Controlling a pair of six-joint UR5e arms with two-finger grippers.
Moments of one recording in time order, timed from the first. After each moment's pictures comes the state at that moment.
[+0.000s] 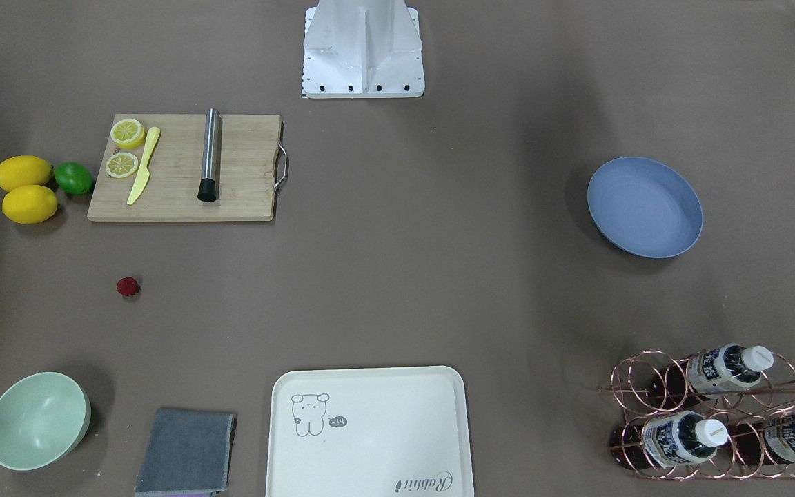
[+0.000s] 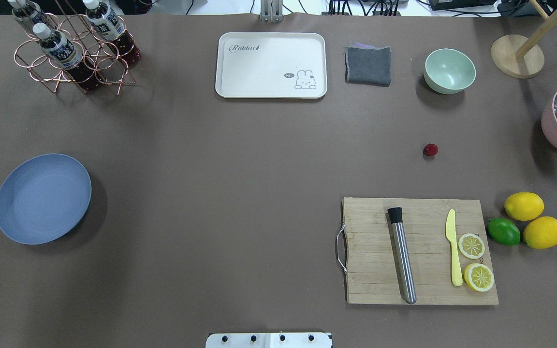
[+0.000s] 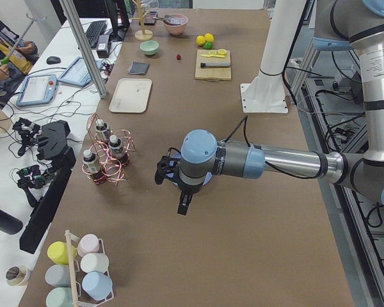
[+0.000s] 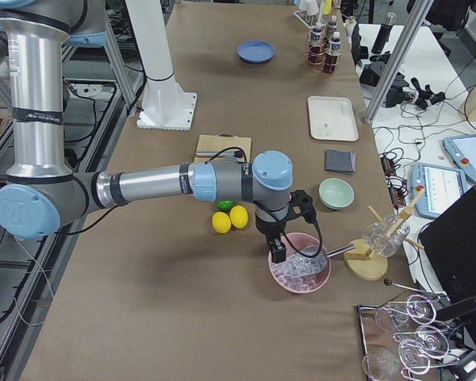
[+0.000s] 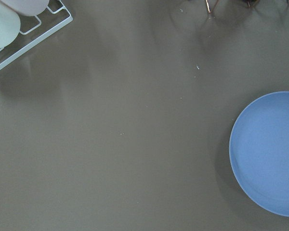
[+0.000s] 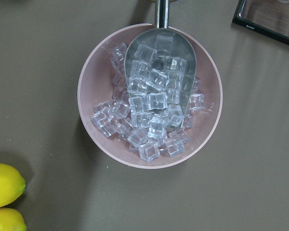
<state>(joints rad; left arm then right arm) -1.64 -1.33 -1.94 -1.60 -2.39 0.14 1.61 -1.61 1.79 -1.68 2.27 -0.32</state>
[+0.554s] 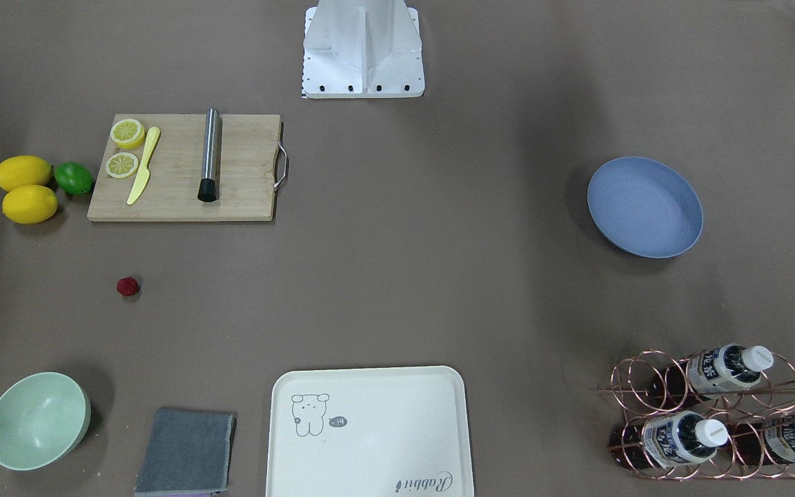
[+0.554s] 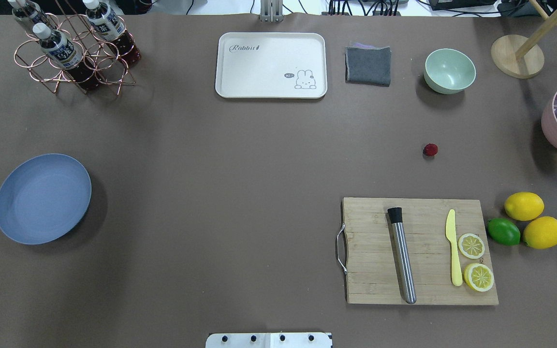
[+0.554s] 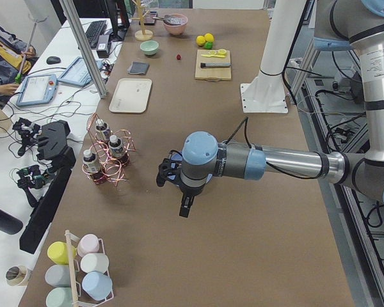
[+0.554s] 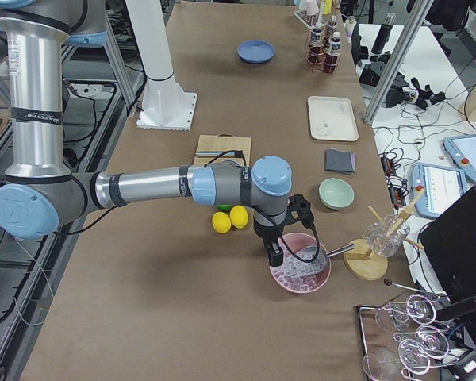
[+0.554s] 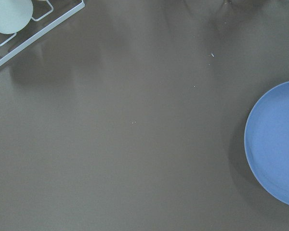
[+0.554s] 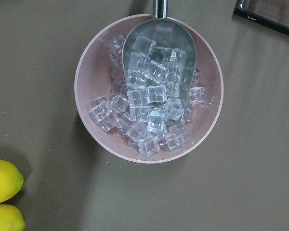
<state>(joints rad) -1.63 -1.32 -1.93 -1.60 -2.37 0.14 1.61 -1.62 1.78 -1.68 2.27 -0.32</state>
